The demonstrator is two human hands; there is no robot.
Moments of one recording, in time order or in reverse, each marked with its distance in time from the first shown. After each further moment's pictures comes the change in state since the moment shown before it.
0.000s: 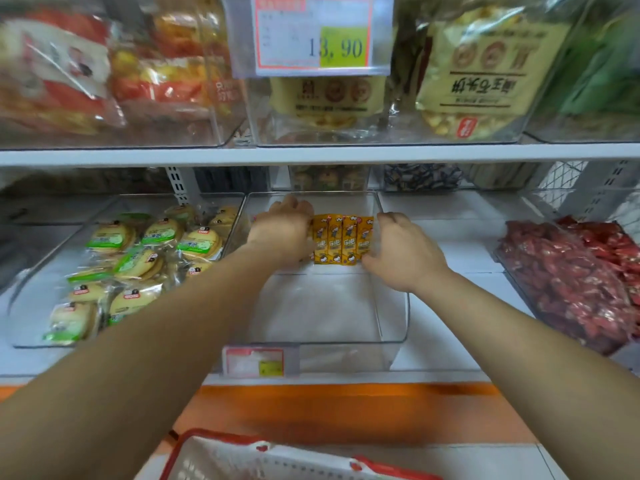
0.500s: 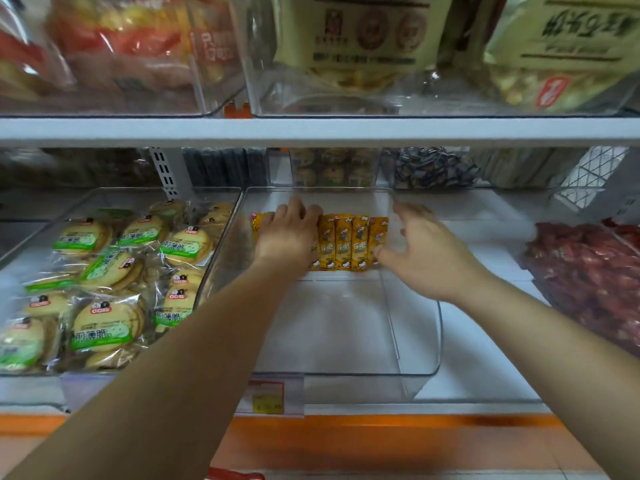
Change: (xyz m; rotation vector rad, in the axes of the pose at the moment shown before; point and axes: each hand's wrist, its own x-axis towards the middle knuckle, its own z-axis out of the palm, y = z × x) left_hand 0.033 -0.012 0.064 0.137 0.188 0.013; right_hand 0.020 0.011 0.010 0.159 0.044 -0.059
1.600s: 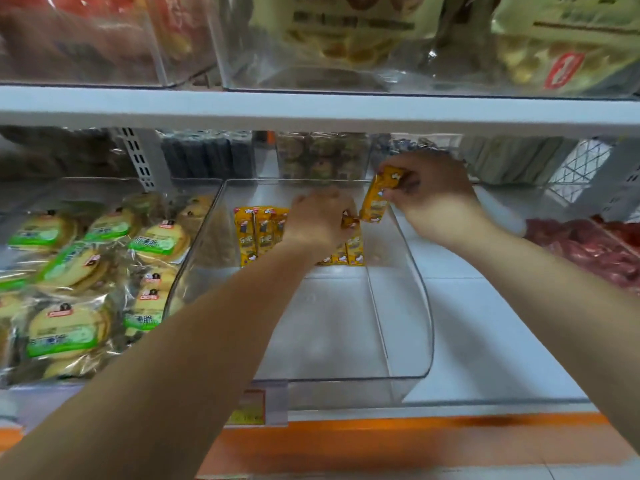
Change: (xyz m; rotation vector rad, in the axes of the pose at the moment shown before) left_hand 0.037 0.048 0.002 -0.365 0.048 0.094; right_hand 0.058 0.022 -0.021 0.086 0.249 -0.190
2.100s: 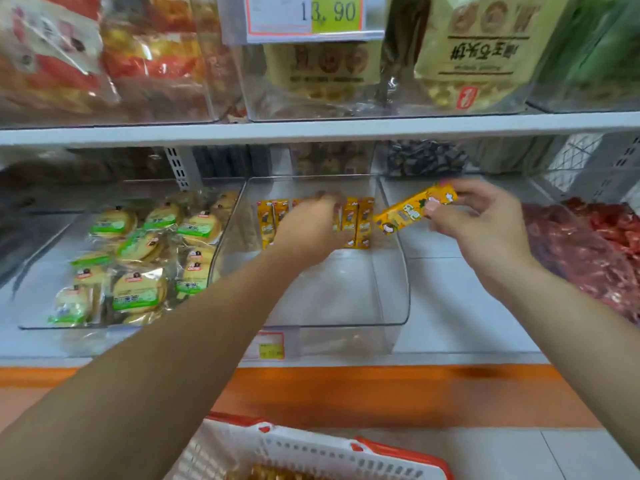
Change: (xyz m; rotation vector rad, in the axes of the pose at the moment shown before) left_hand -0.063 0.029 -0.061 -0.116 -0.092 -0.140; right_hand -0.100 -0.020 -0.055 0.782 0.246 0.444
